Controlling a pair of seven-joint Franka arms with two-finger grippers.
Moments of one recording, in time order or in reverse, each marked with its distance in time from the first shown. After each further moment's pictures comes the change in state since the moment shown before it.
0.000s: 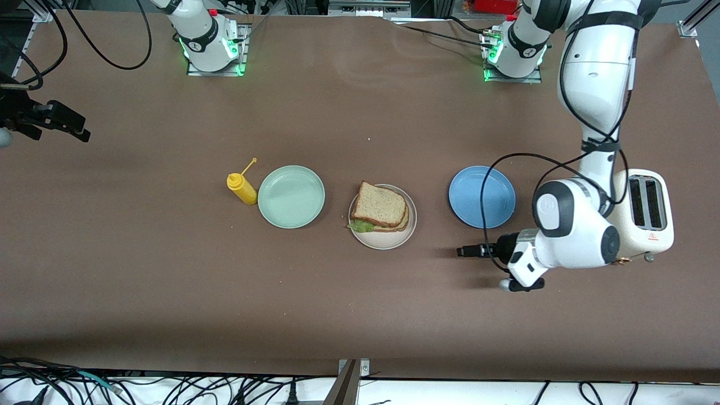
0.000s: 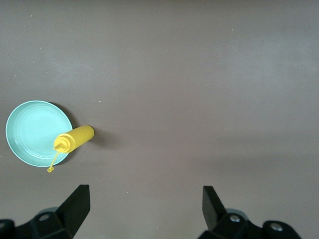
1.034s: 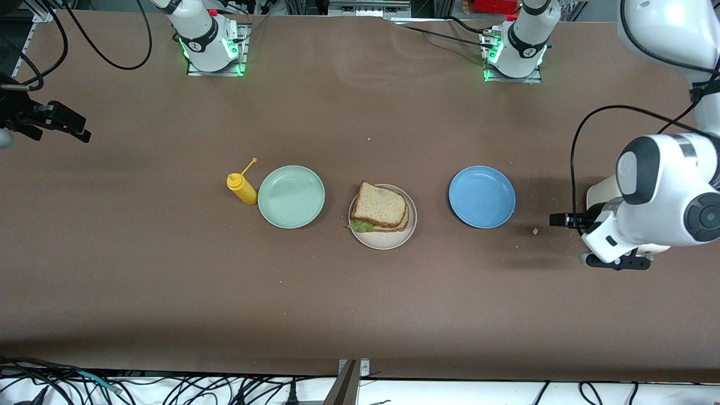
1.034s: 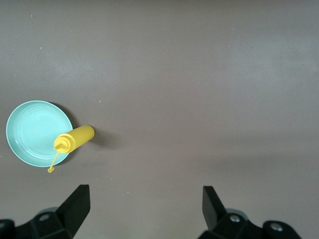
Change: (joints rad) left arm 0.048 -0.266 0.067 -0.024 0.612 -0.345 -0.021; right arm 0.000 0.002 0.000 0.000 0.002 0.000 0.001
